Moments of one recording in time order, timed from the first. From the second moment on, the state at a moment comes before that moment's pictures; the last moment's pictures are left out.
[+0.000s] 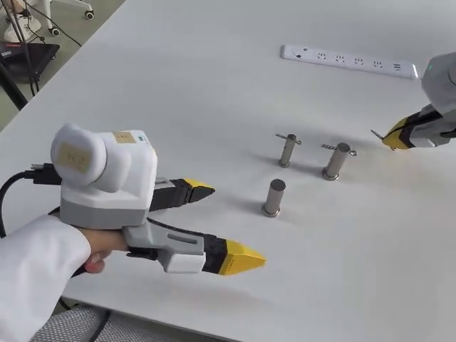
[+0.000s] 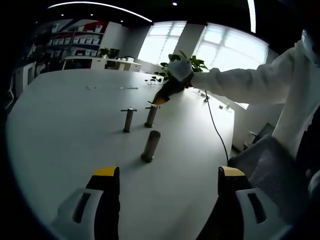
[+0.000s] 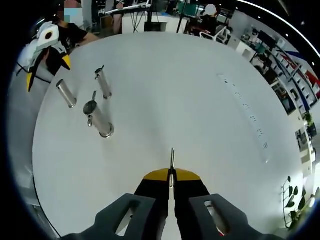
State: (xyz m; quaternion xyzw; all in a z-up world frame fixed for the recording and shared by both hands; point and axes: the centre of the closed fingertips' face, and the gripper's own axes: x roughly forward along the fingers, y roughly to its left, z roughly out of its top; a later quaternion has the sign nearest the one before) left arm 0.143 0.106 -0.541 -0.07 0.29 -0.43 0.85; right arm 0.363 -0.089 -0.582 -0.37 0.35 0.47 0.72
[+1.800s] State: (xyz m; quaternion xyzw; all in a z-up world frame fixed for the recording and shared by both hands) left arm 0.142 0.024 -0.499 -0.15 0.34 -0.49 0.79; right arm 0.140 0.004 -0.517 -0.36 0.15 0.49 0.78
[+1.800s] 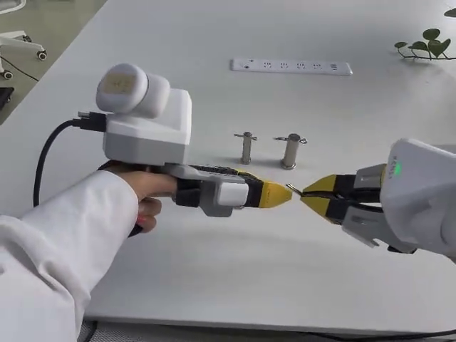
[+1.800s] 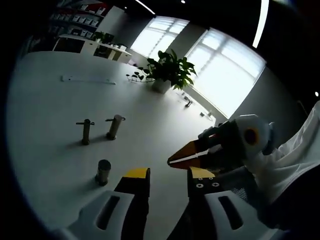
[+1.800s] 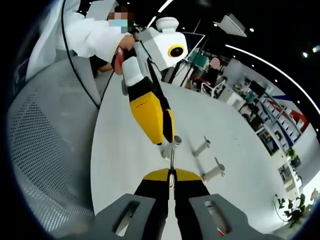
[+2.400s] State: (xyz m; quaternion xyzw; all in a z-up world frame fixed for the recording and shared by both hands) left arm 0.135 0.018 -0.507 -0.15 0.37 -0.49 0.78; right arm 0.128 0.020 -0.513 -0.37 0.13 0.52 0.76
